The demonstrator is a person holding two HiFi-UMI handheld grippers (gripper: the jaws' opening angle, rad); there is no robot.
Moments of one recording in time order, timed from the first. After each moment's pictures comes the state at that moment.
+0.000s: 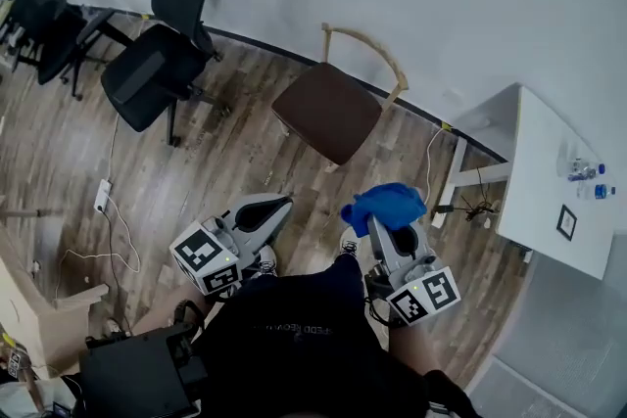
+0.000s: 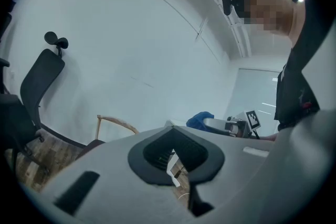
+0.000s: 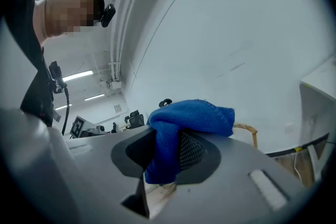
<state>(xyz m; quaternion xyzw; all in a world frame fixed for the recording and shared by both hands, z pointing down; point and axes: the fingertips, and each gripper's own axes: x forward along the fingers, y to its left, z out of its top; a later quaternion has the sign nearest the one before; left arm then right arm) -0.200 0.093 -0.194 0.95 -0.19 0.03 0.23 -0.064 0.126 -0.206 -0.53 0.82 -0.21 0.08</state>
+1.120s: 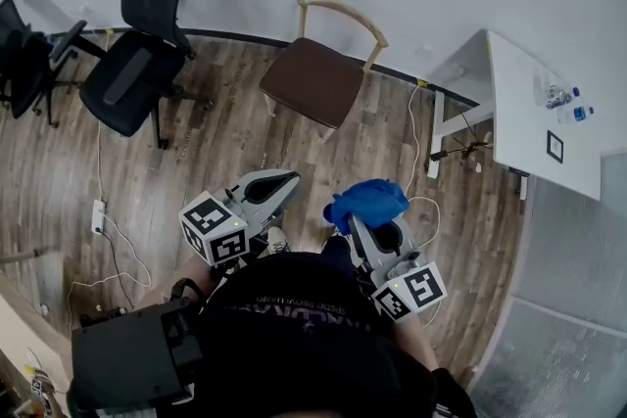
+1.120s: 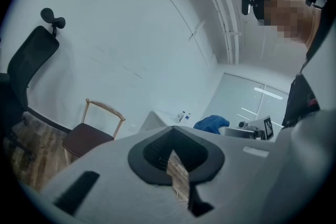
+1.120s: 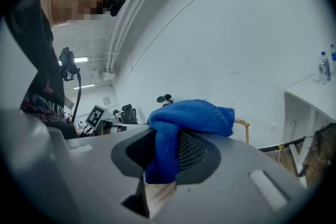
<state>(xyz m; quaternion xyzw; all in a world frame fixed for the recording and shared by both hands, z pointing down) -0.271 0.156 -0.189 0.95 -0.08 0.04 0.28 -0.201 0.235 -0.216 -0.59 0.79 -0.18 0.04</state>
